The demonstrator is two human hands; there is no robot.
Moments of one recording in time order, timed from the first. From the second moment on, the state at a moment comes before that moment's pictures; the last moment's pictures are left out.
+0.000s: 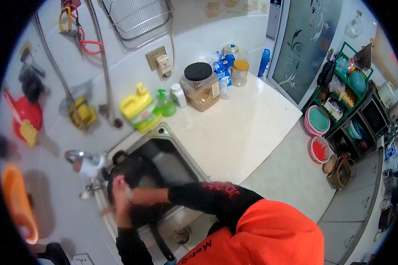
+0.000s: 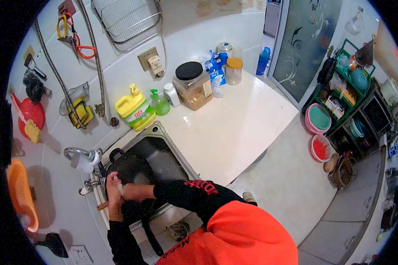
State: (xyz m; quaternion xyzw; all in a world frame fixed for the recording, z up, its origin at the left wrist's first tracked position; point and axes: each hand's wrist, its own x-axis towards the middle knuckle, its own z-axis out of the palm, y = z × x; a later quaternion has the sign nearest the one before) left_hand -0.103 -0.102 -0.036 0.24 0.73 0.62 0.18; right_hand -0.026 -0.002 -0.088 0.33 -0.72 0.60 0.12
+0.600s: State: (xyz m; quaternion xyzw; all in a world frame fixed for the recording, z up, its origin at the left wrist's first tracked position) left_hand -0.013 -0.083 0.102 0.19 0.37 0.83 0.37; right_hand 0.026 -0.002 0.014 0.10 -0.18 0.96 -0.20
